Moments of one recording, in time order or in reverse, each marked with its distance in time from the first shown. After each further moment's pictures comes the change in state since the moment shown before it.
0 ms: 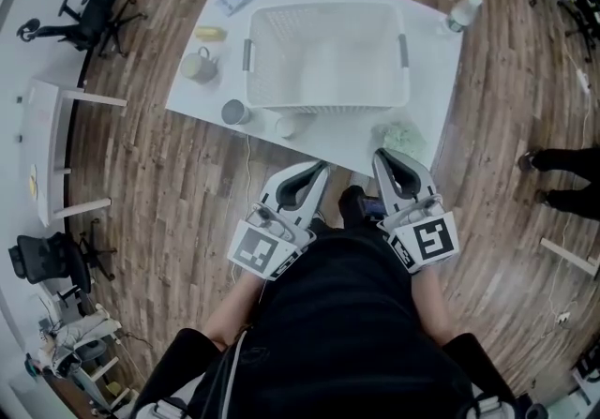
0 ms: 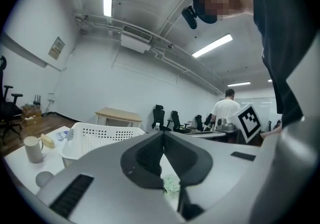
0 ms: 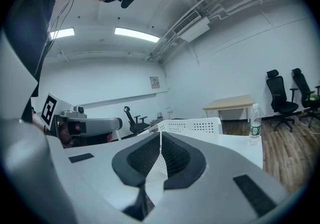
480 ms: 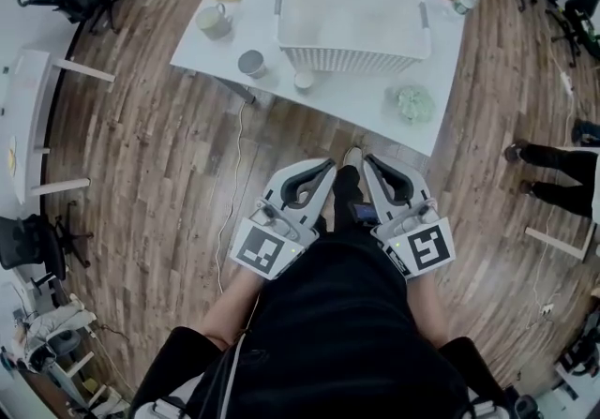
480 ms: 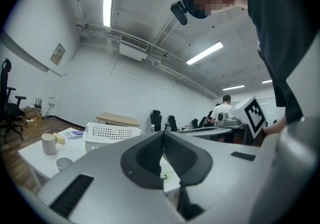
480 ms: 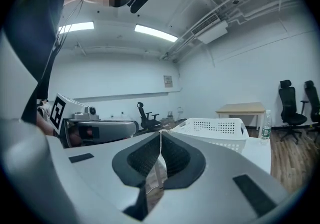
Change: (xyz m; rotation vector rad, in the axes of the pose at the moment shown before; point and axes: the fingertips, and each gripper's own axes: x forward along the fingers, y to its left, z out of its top) left arm -0.133 -0.048 -0.013 -0.014 -0.040 -0.026; right arm -0.053 0.157 -0.014 -0.110 0.016 0.084
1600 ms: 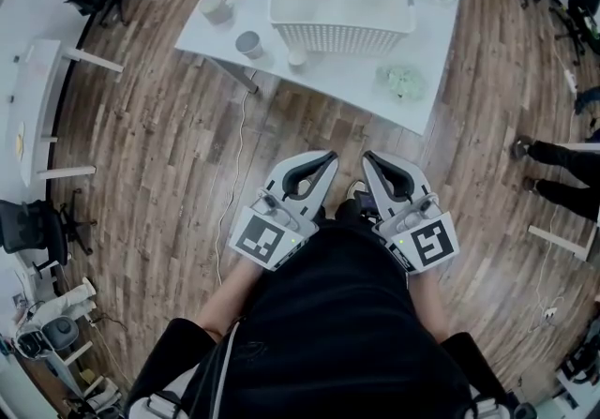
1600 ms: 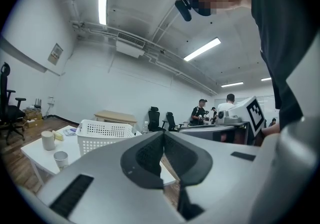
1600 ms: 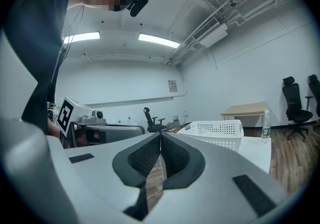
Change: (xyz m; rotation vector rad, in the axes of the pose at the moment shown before) left arm -0.015 -0.068 -0.008 0.012 0.025 -0.004; right arm -0.070 0.025 -0.004 0.015 -0.055 0.082
